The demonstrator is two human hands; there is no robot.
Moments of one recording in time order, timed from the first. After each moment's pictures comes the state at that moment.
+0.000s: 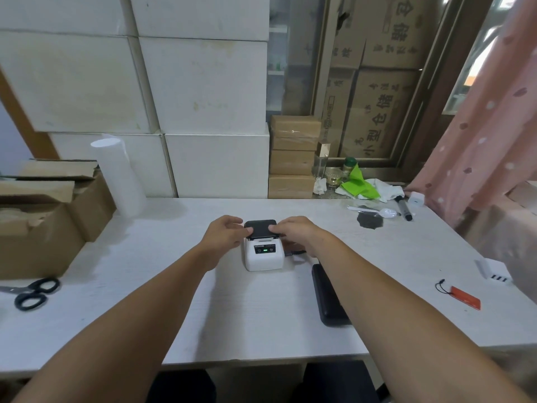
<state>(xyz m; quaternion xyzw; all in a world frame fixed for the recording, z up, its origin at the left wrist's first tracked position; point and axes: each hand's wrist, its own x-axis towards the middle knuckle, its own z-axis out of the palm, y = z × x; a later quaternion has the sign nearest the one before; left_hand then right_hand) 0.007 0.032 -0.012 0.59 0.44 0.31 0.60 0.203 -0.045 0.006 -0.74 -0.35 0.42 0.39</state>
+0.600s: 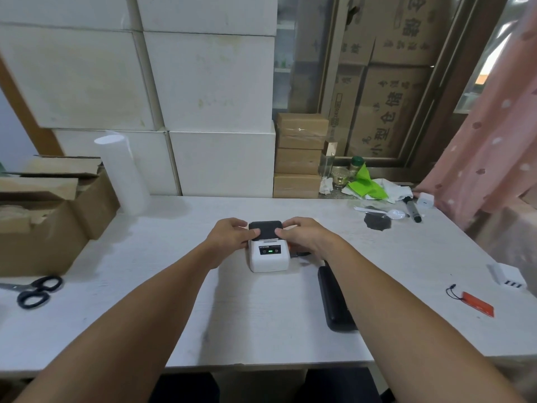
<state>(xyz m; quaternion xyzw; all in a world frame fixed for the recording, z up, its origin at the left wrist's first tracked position) 0.013 0.043 -0.019 0.60 0.44 0.27 0.61 0.212 -0.045 -0.004 -0.72 -0.37 0.43 0.40</state>
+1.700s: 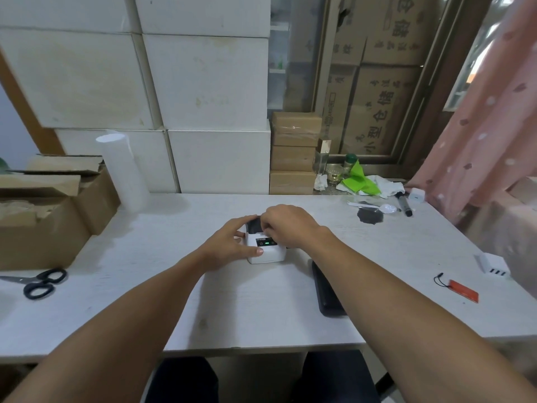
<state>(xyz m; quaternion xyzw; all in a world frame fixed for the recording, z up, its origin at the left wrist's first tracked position) -0.010 0.019 -0.028 0.79 0.32 0.21 0.47 0.173 -0.061 0.037 -0.67 -0.74 -0.04 0.05</state>
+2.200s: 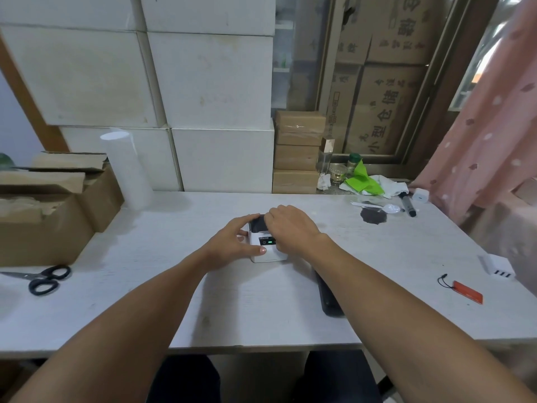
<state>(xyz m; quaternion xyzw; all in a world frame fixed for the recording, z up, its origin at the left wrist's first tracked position) -0.009 0.021 -0.034 0.79 0.32 0.22 0.48 0.165 -0.067 0.024 -0.63 -0.75 -0.20 -0.05</state>
